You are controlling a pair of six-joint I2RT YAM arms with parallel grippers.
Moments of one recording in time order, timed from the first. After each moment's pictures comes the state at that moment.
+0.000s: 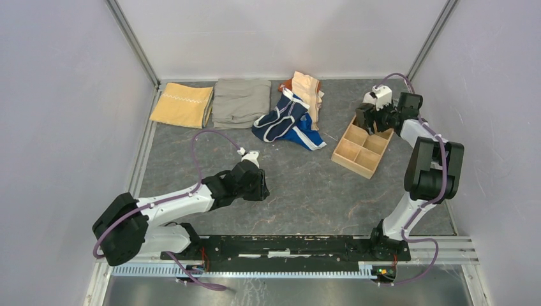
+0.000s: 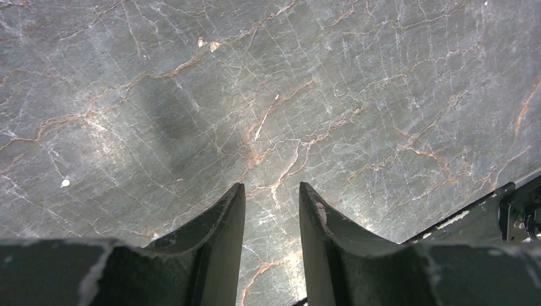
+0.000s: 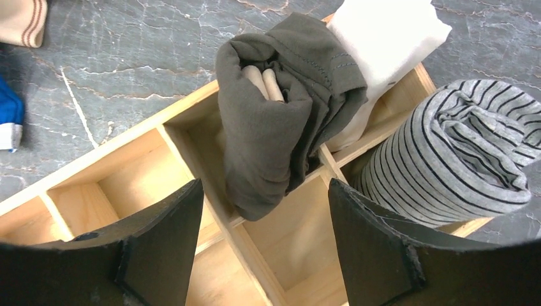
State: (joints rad) left arm -0.88 1.21 0.58 -0.20 -0.10 -0.70; right arm -0.23 1.81 1.16 -0.12 -0.49 -0.55
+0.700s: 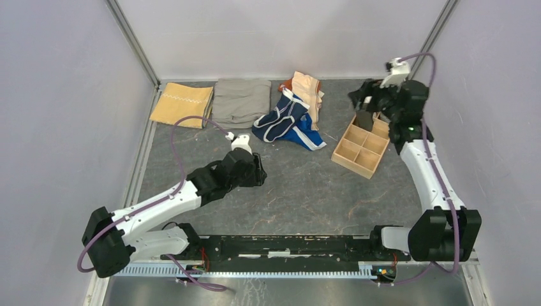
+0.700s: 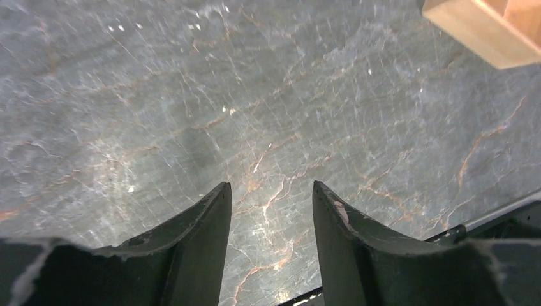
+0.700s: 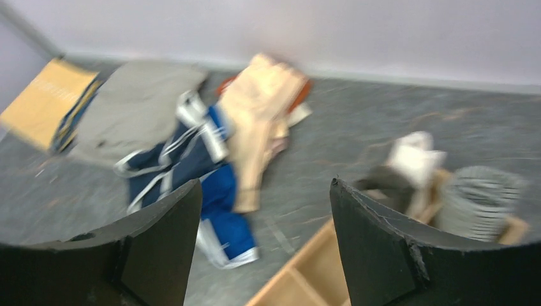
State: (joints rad) left arm -0.87 1.08 0.72 -0.38 -0.24 -0.70; right arm -0.09 1.28 1.11 0.01 -0.37 0.13
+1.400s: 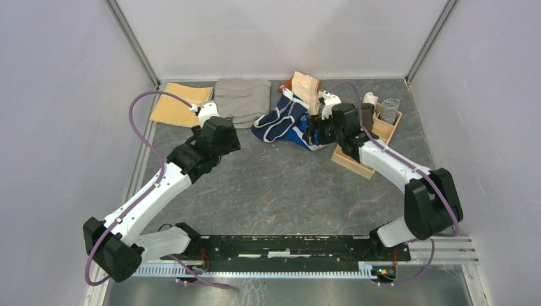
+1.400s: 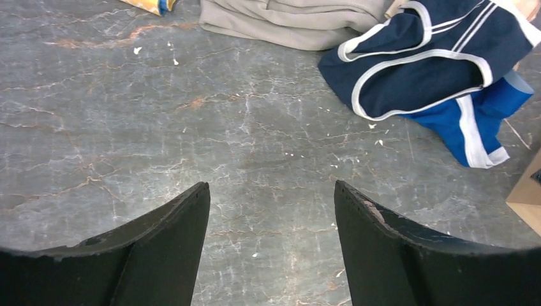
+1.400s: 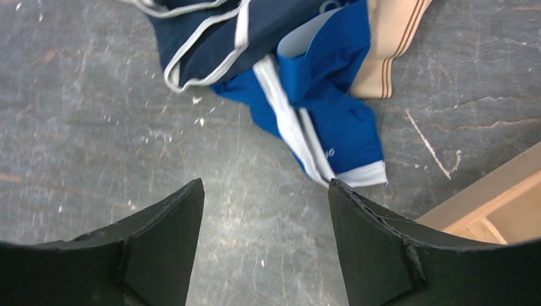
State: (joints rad) left arm -0.60 1.12 1.04 -0.62 -0.53 -0.62; right arm 0.41 1.45 0.95 -0.09 -0.15 0.19
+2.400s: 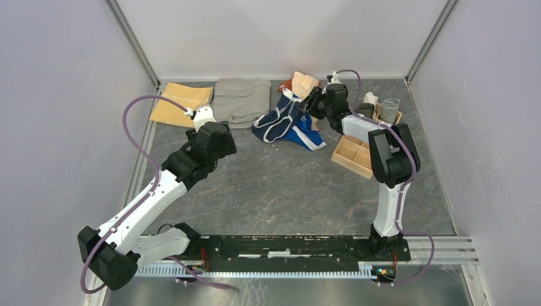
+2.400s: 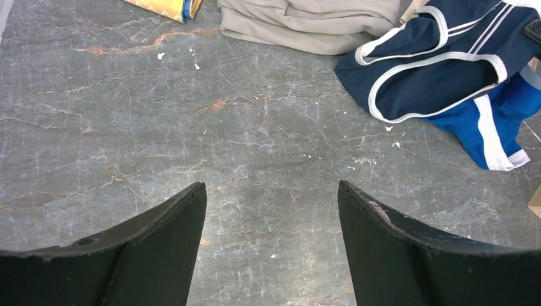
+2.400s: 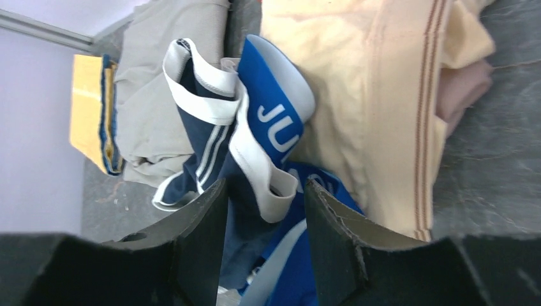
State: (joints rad) left arm -0.60 1.05 0.99 -0.61 -0.59 -0.57; right arm 0.29 2.01 1.33 0.22 -0.18 0.67
